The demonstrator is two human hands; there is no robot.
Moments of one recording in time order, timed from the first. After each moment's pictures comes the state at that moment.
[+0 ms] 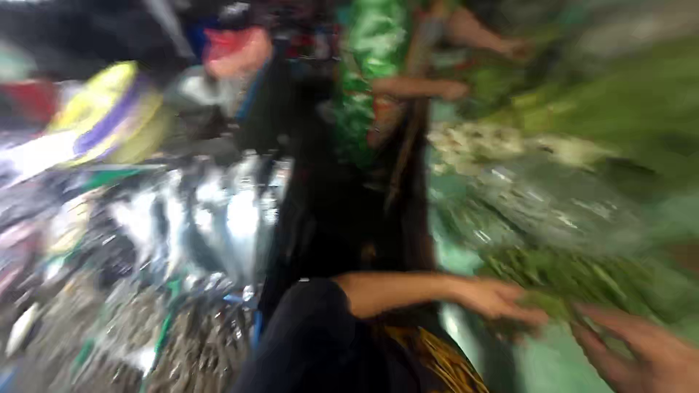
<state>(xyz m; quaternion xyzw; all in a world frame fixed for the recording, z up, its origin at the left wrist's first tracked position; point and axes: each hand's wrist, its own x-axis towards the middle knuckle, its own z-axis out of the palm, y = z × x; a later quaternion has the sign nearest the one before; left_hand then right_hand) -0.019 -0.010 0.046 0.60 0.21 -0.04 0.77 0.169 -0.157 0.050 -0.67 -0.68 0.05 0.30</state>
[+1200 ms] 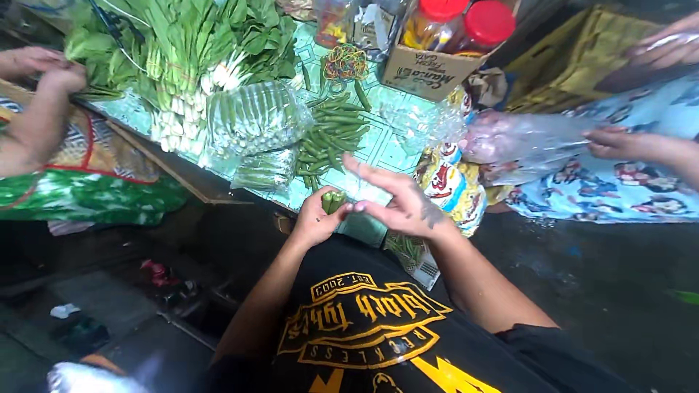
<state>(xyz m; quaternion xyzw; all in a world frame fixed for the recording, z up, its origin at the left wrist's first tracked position) 0.019 0.005 -0.015 0.73 0.09 -0.05 0.68 0.120 -0.186 0.046 -0.72 -0.46 0.12 0.51</state>
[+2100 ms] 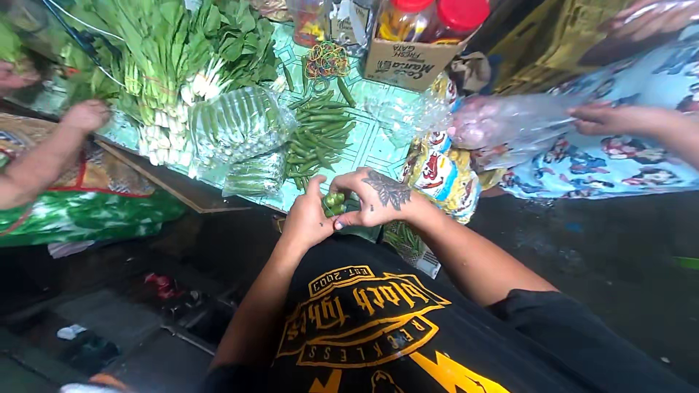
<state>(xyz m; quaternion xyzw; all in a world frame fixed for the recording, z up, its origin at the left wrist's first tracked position) 0.030 0.001 0.015 0.90 0.08 -0.12 0.40 0.135 -0.175 0.028 -0.81 -0.46 0.23 0.29</state>
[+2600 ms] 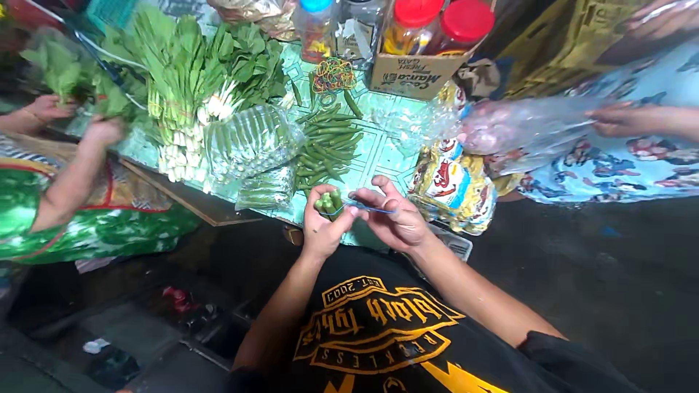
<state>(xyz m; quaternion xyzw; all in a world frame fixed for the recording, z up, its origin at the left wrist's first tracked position) 0.033 -0.024 0.009 0.56 0.10 0.06 0.82 0.085 -0.192 -0.018 -0.26 -0.13 0.31 0.90</state>
